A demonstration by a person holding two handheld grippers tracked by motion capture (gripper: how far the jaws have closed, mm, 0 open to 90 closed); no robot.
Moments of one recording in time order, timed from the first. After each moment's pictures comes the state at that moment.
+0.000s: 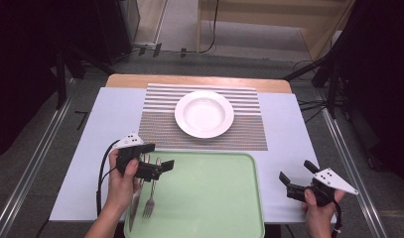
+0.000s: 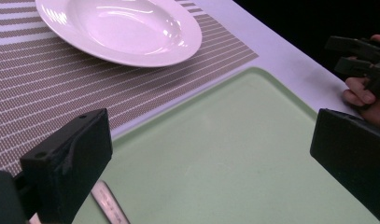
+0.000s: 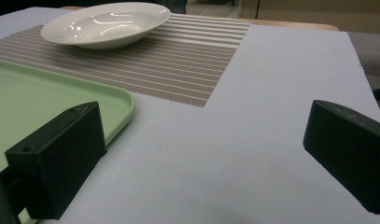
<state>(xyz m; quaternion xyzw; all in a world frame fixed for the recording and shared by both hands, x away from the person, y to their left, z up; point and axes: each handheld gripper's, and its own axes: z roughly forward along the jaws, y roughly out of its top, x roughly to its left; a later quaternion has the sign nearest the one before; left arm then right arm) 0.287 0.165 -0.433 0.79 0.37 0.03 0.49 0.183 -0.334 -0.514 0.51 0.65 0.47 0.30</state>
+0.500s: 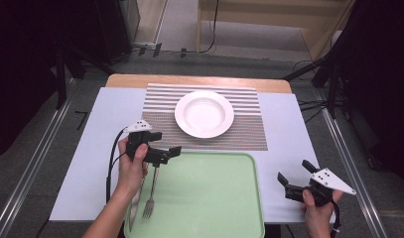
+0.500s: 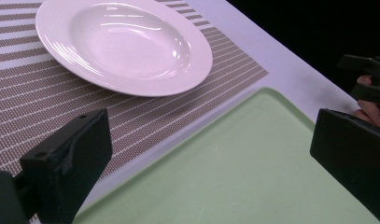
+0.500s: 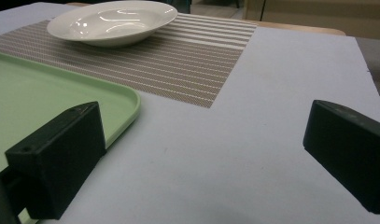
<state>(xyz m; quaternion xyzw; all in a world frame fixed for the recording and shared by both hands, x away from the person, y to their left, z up) 0.322 0.148 -0.430 0.79 0.37 0.03 0.49 0.183 -0.330 -0.514 0.50 0.66 0.47 0.30</state>
